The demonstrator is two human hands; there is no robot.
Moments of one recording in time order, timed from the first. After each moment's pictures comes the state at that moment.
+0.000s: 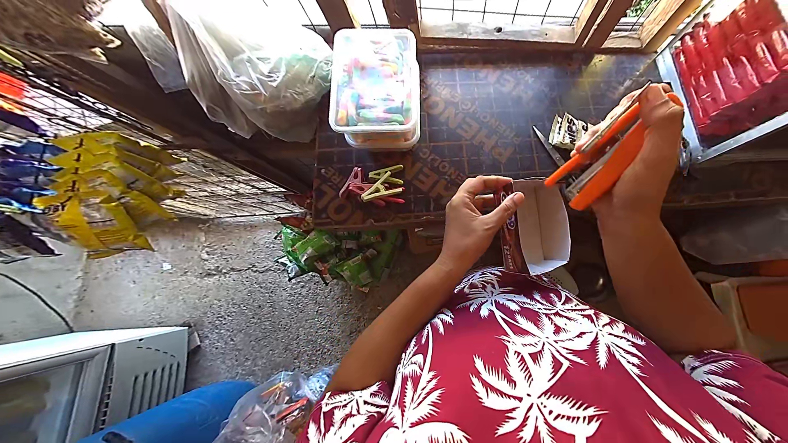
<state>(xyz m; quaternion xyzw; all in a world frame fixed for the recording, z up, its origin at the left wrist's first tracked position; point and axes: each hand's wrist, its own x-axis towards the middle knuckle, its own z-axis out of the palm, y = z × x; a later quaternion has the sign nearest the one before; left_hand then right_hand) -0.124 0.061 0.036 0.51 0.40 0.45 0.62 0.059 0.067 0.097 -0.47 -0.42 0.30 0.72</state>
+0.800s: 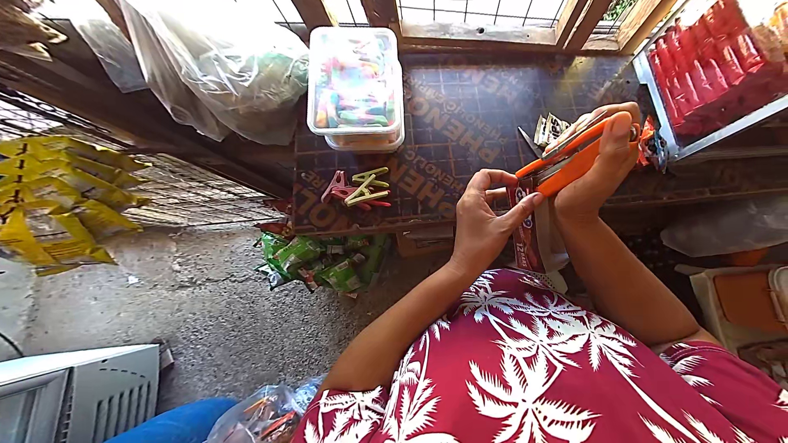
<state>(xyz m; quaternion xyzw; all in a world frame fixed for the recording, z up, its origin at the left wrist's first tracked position) -0.098 0.055 0.042 0.54 0.36 0.47 0.60 0.043 0.082 0.062 -0.37 -0.51 0.13 0.77</state>
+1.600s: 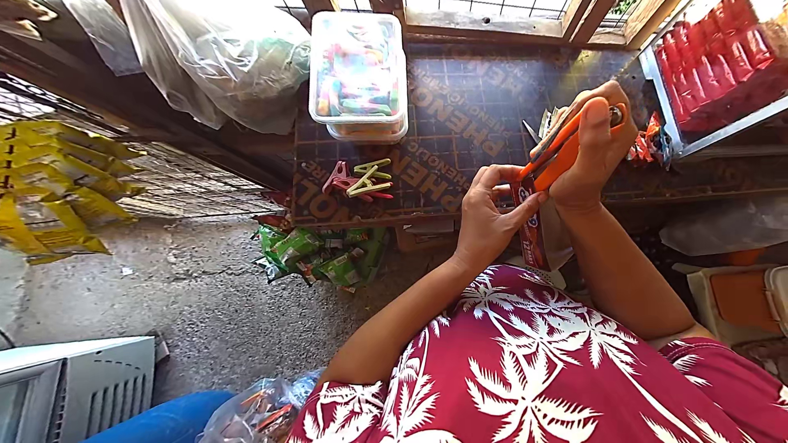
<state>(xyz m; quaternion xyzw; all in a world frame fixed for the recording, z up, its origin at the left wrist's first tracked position) -0.100 0.053 0.038 0.55 0.34 0.48 0.59 0.036 0.092 0.069 -0.34 -0.58 0.14 0.72</state>
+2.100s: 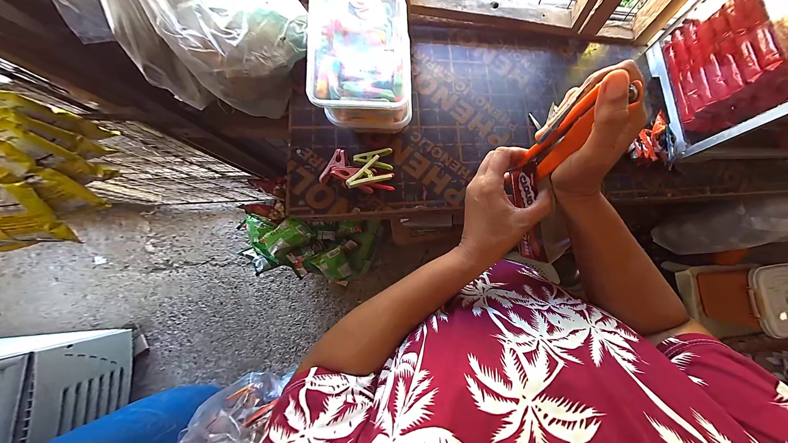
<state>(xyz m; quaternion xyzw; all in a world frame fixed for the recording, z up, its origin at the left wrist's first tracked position) -0.102 0.057 0.047 0.61 0.37 0.47 0.52 0.026 0.105 0.068 -0.35 -0.56 0.12 0.74</state>
